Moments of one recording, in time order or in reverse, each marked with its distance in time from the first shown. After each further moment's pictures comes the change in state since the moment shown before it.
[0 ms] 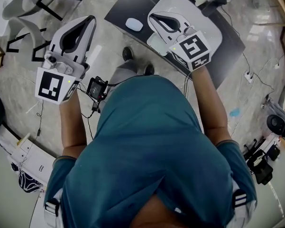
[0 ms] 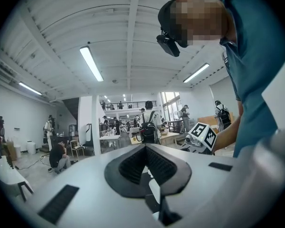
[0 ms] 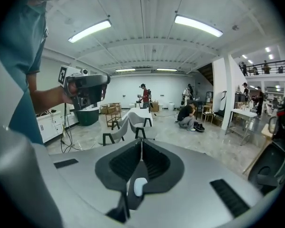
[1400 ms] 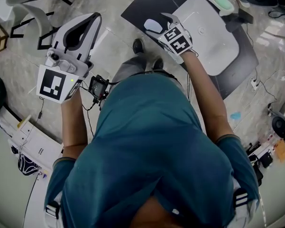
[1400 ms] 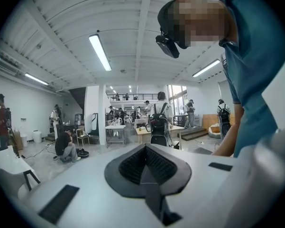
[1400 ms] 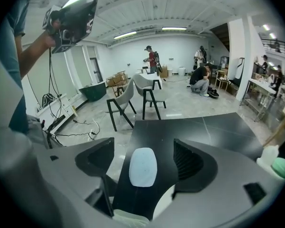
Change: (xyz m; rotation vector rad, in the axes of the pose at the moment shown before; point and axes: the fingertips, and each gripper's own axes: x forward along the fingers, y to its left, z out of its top) left arm 0.002 0.077 -0.047 -0.073 0.104 0.046; right arm 0.153 0.010 -0.180 0.072 0.434 0.165
